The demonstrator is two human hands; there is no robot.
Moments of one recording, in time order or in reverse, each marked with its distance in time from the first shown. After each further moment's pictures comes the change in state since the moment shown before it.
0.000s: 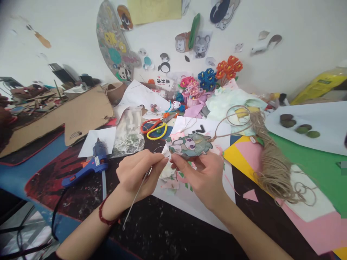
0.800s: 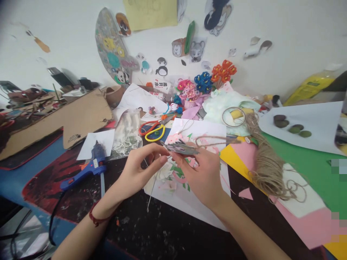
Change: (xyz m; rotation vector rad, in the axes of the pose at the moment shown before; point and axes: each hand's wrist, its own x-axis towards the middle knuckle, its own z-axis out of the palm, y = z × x) left_hand 0.012 -0.009 -0.008 -0.421 -0.359 -0.463; right_hand 0.008 0.000 -0.006 -0.407 0.056 -0.220
